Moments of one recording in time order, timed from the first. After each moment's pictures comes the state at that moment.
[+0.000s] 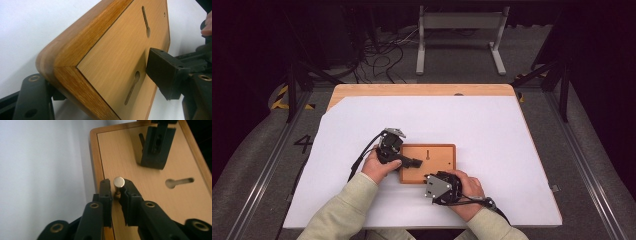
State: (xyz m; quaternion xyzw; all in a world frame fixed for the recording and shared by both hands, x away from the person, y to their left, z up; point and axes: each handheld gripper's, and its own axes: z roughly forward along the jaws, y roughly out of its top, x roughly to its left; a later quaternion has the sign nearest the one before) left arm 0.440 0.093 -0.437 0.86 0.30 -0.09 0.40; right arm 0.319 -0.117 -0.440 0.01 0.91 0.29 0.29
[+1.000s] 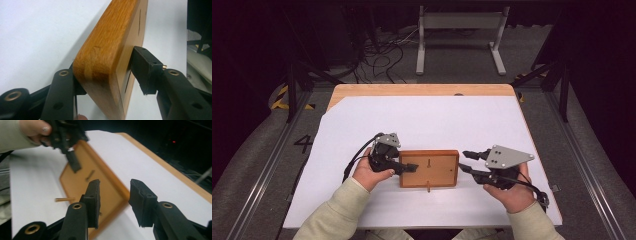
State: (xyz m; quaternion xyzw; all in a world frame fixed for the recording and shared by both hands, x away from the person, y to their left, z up) left arm 0.398 0.107 -0.406 0.88 0.20 -0.03 0.42; right arm 0.314 -0.229 -0.348 0.18 0.83 0.47 0.24
